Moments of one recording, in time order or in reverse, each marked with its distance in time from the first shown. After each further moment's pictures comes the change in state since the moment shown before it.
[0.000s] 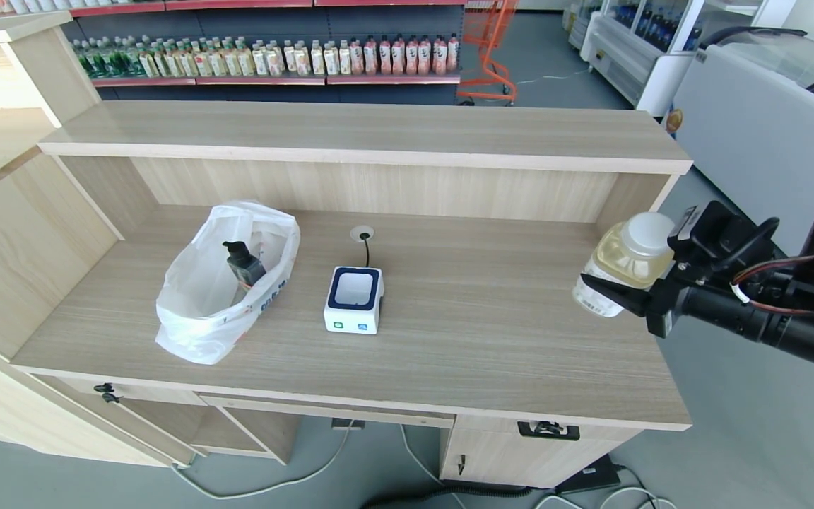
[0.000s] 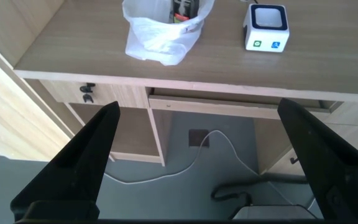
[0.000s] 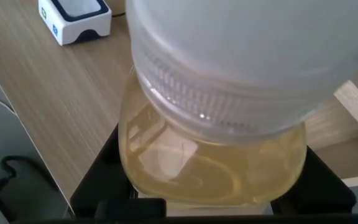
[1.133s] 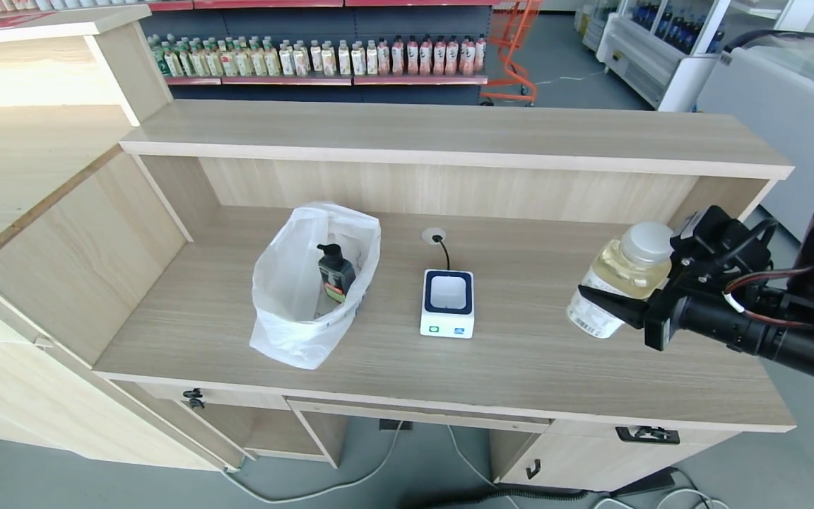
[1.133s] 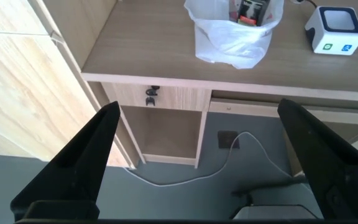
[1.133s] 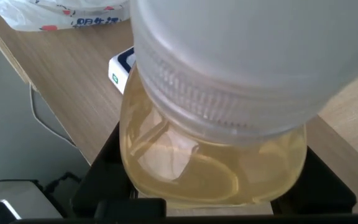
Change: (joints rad) left arm 0.000 0.000 0.000 0.000 0.000 0.003; right arm 0.000 0.009 0.037 -0.002 0.001 0.167
